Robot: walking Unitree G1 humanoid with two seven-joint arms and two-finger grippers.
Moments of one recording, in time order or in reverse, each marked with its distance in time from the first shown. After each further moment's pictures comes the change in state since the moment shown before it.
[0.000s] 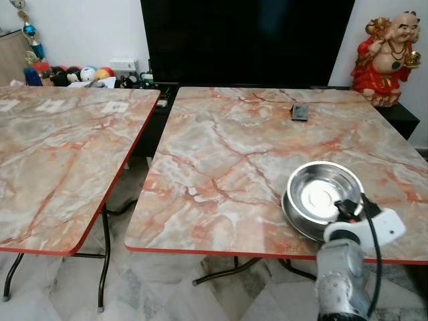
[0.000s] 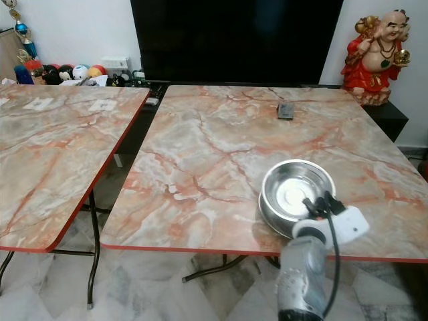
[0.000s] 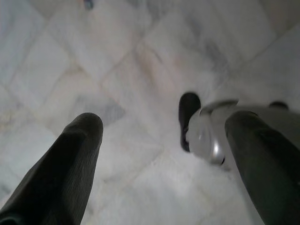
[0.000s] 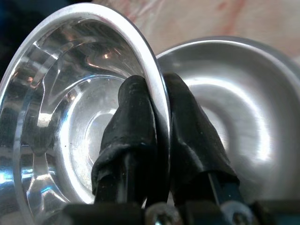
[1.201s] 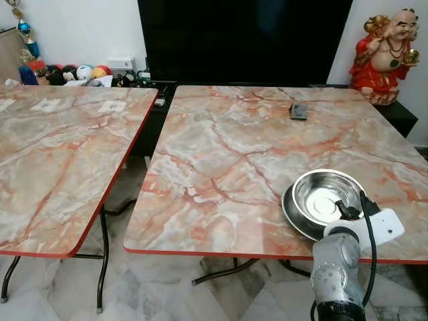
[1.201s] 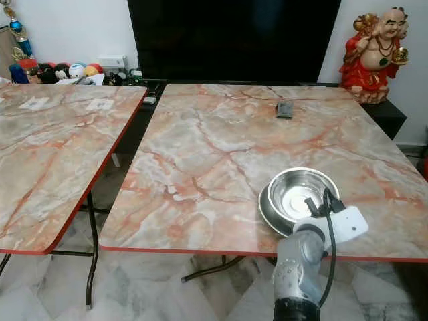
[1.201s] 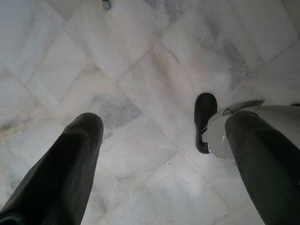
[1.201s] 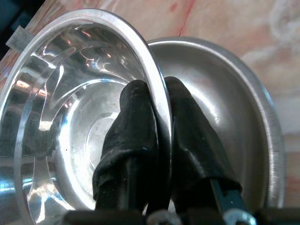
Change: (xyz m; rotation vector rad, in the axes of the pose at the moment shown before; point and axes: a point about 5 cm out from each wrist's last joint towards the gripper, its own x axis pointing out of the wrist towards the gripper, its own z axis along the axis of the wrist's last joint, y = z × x) left arm -0.004 0.027 -0.003 0.009 0.010 0.041; right arm 0.006 -0.009 -0.001 -0.016 0.000 -0.206
